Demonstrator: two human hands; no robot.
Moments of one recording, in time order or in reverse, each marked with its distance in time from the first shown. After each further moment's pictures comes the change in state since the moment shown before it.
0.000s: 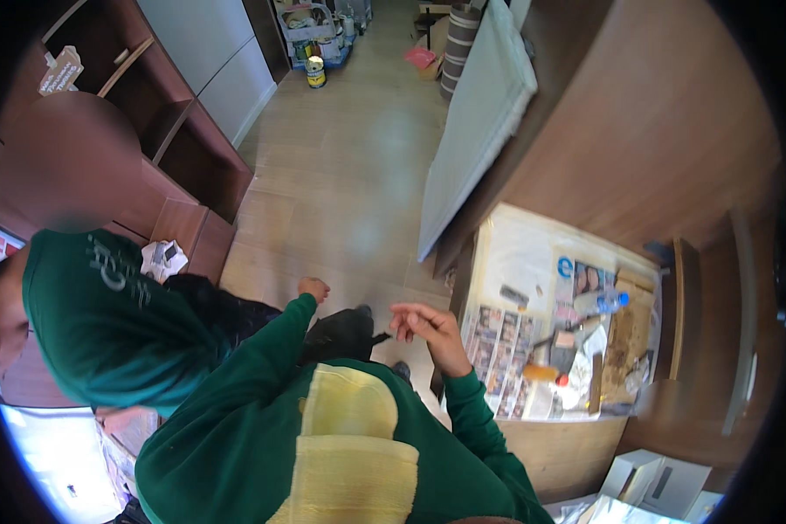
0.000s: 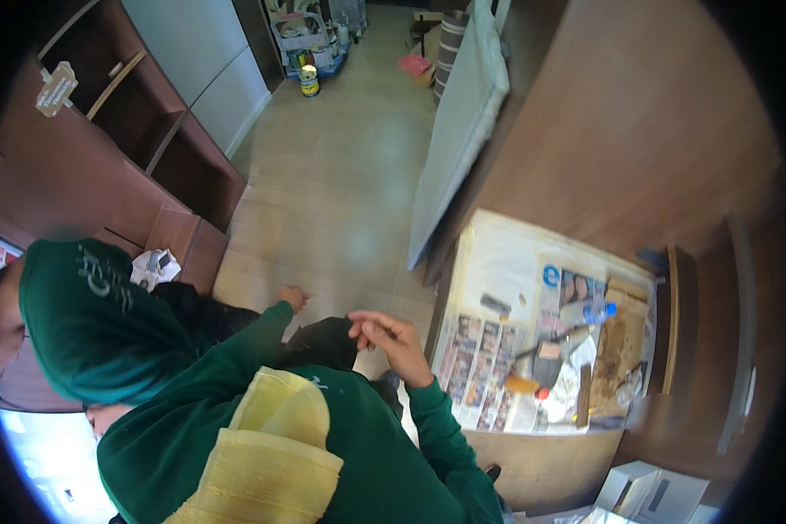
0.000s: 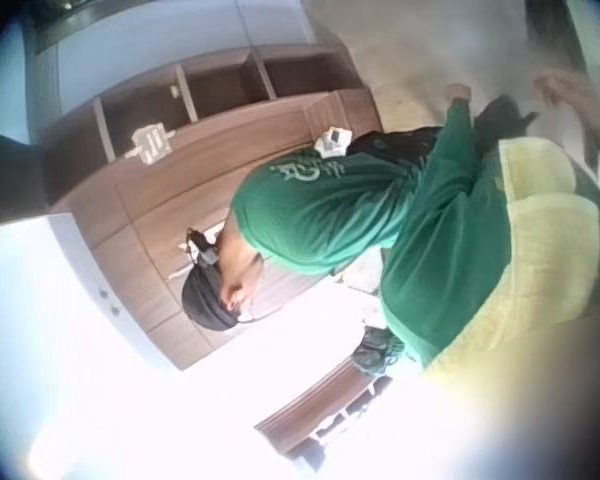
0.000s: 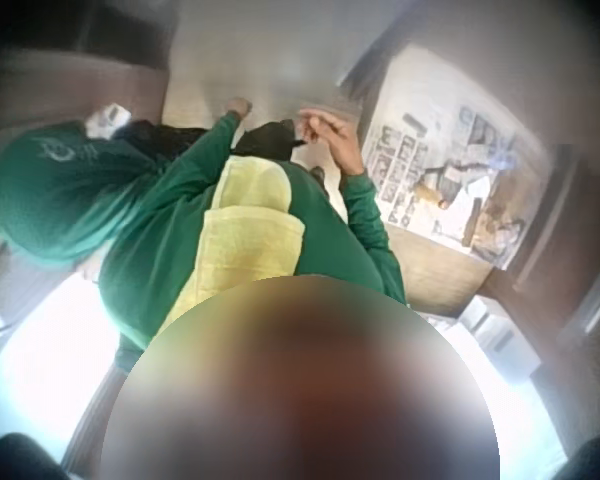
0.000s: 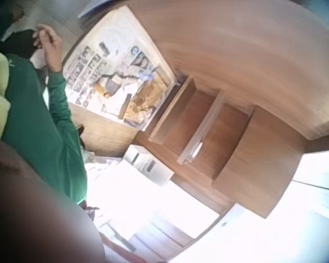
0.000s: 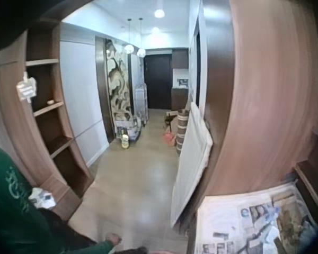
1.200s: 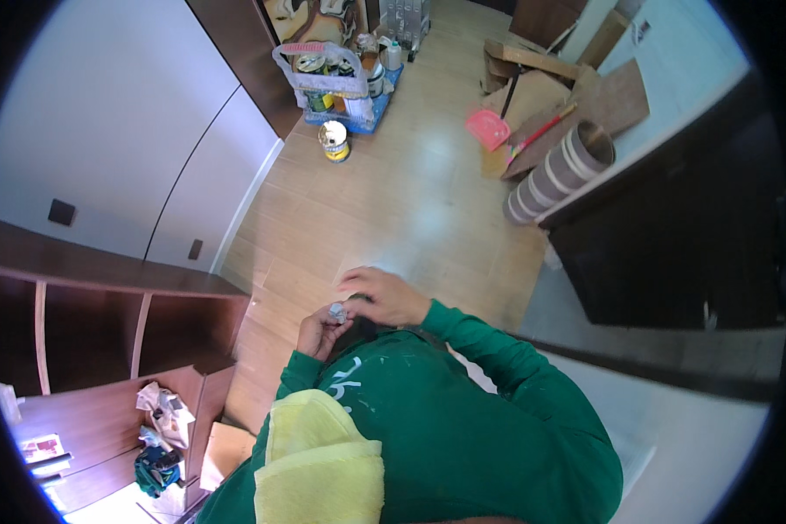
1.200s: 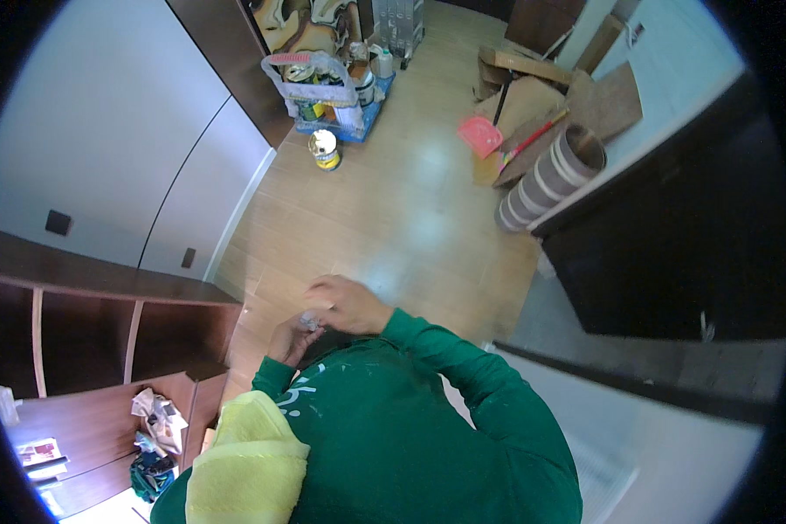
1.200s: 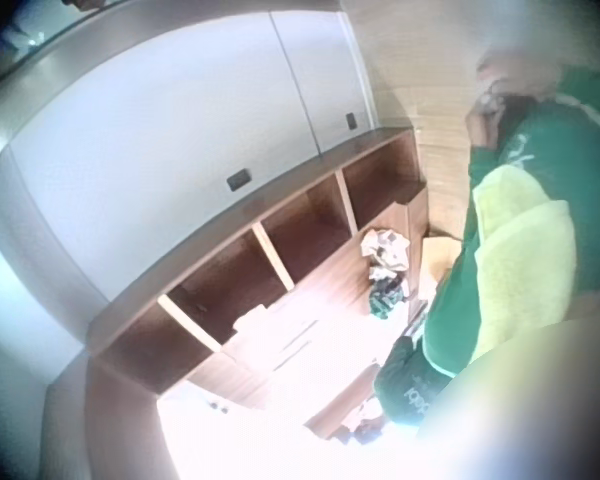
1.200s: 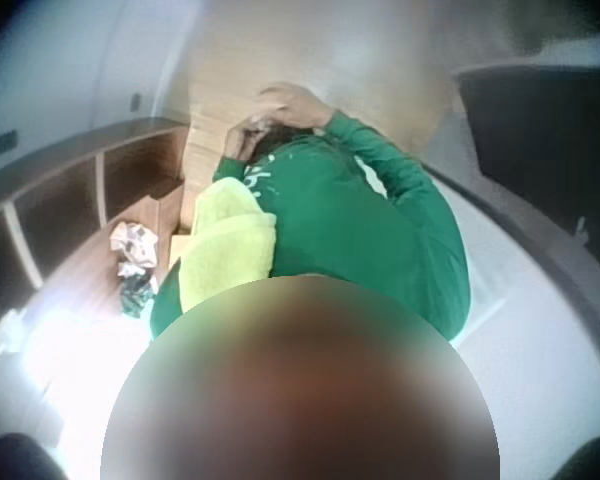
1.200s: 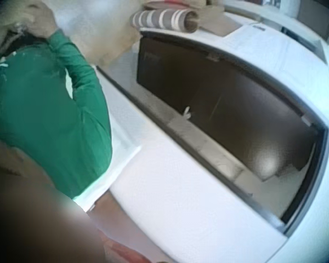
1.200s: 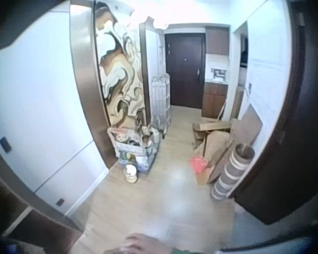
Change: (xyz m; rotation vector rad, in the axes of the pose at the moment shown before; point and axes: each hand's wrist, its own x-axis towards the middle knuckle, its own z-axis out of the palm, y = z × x) left_hand 0.599 0.618 -0.390 -1.369 -0.099 0.009; right_hand 1.167 -0.108 -0.232 -0.678 -0.603 -0.331
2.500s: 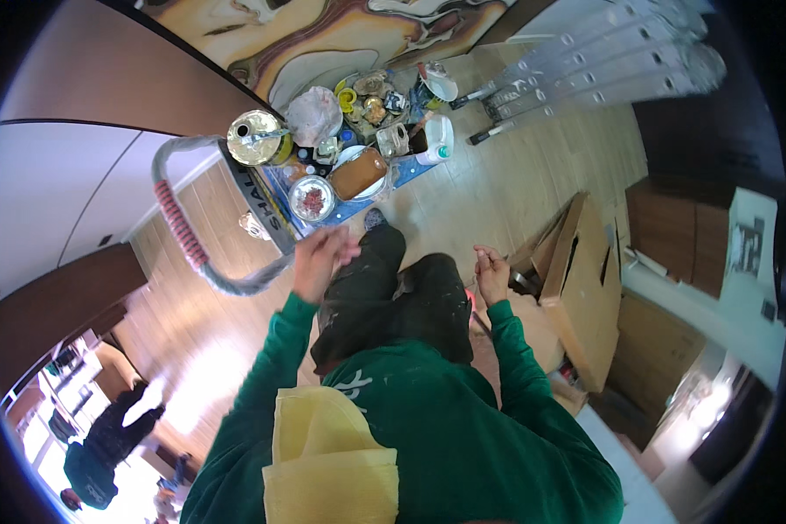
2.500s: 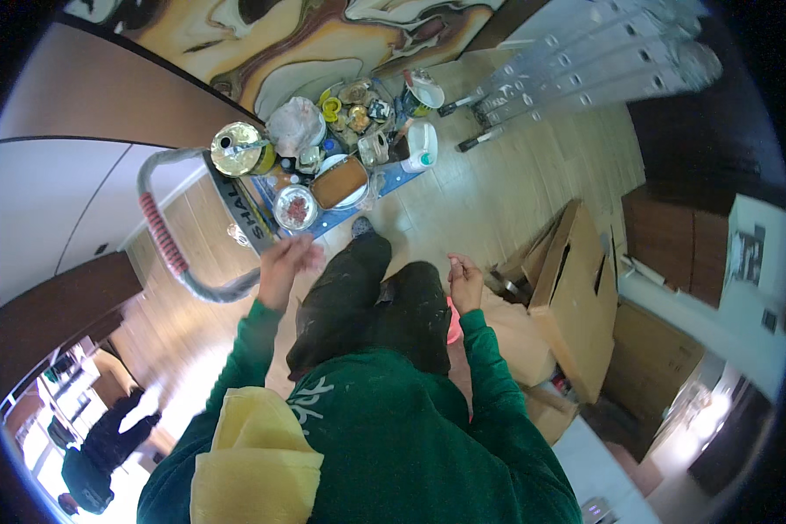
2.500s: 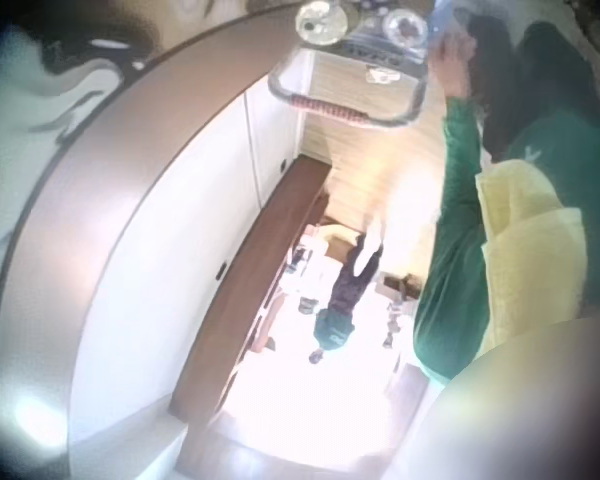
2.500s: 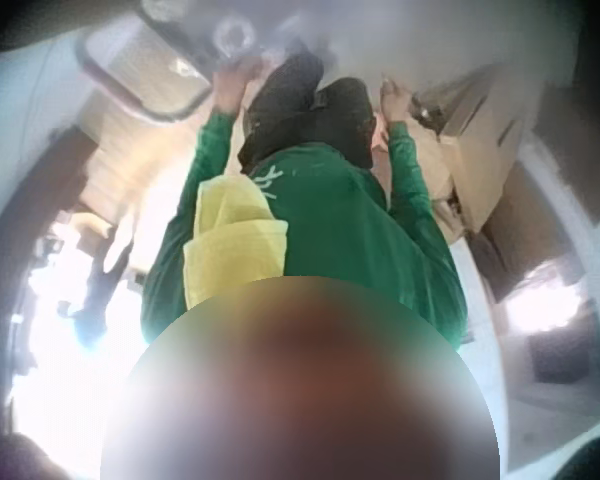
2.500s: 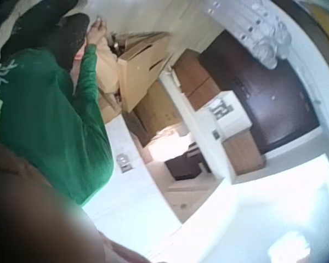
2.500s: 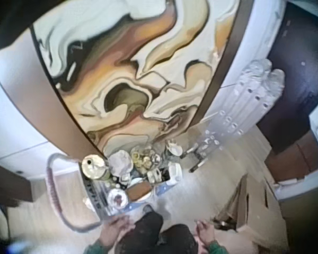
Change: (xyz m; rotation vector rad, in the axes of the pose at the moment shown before) left_hand 0.951 0.525 0.360 -0.043 0.622 0.295; right_hand 0.642 0.772 -0.766 0.134 0.132 0.878
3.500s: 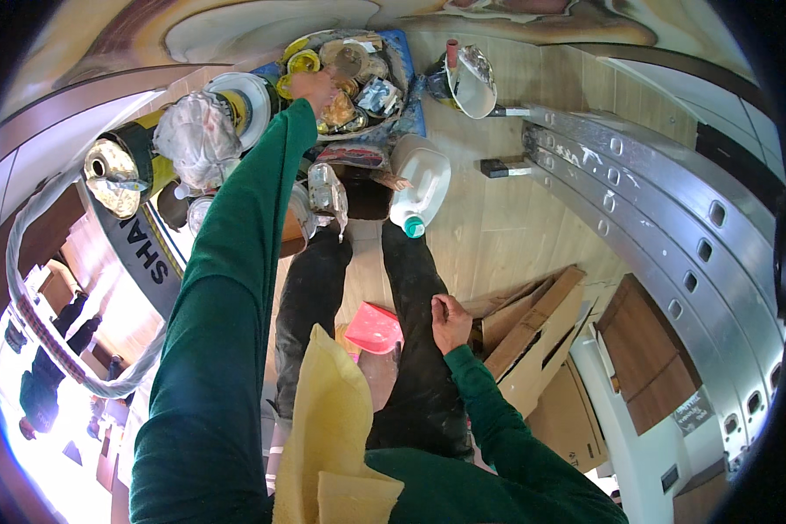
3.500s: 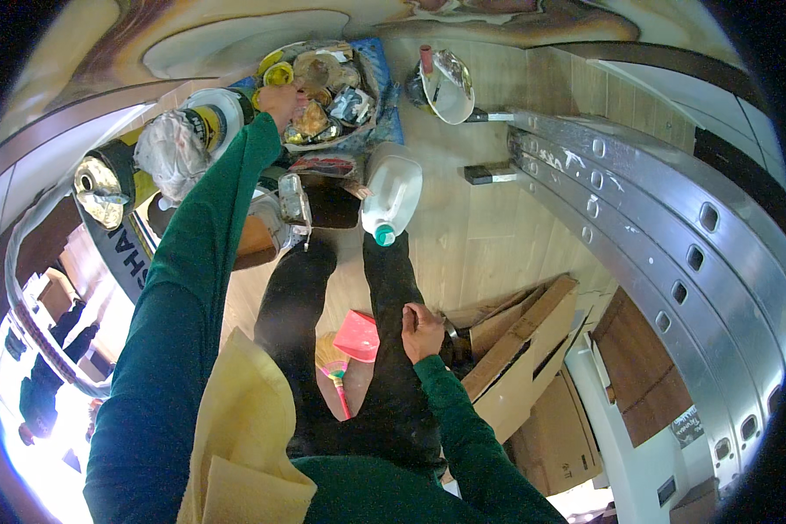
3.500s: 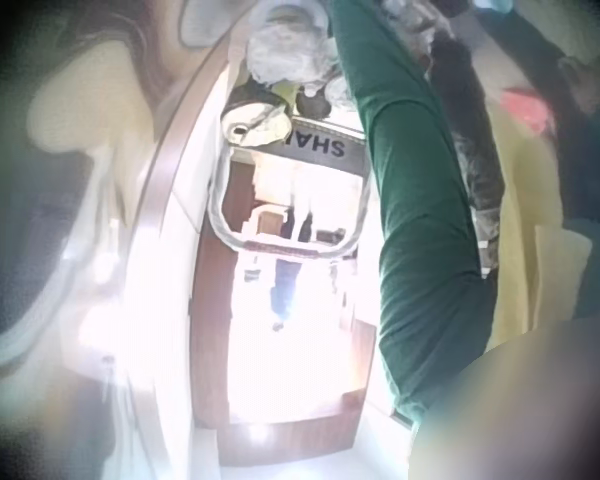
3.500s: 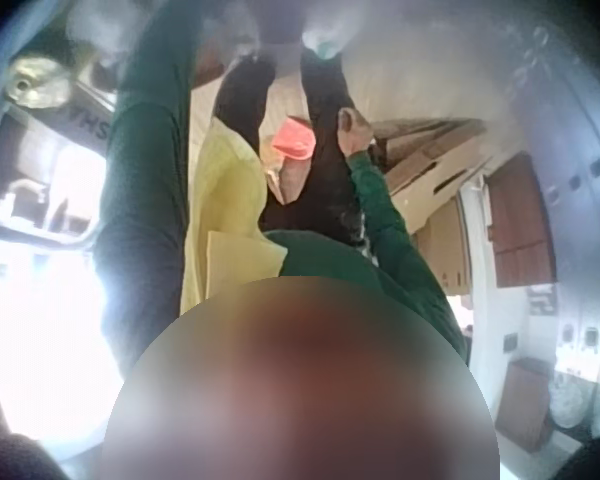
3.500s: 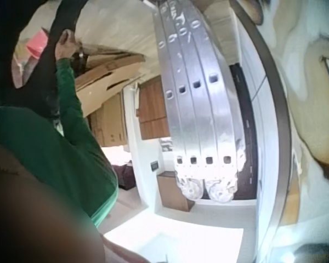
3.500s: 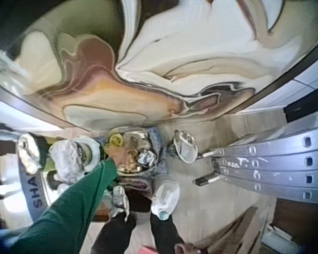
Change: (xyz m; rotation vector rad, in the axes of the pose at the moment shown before) left_hand 0.653 -0.128 0.054 -0.016 0.569 -0.174; right_hand 0.314 0.082 -0.016 -0.798 -0.304 -0.184
